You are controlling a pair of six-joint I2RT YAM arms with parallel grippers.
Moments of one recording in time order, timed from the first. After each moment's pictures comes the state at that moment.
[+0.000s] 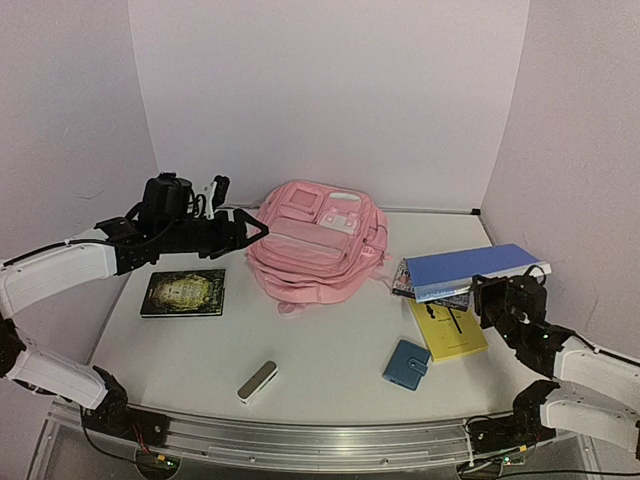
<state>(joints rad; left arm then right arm) -0.63 1.27 0.99 -0.16 0.29 -0.64 0.45 0.79 0.26 0.20 0.38 1.42</state>
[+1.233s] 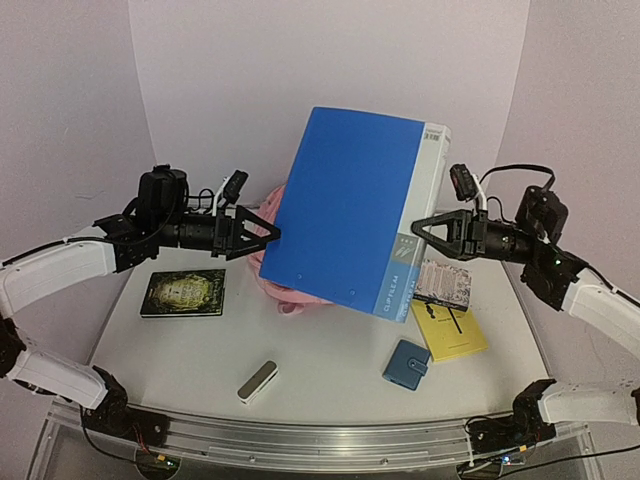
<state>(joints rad) -0.62 1.26 1.01 -0.07 0.75 -0.63 0.46 1.01 0.81 0.22 -0.90 0.82</state>
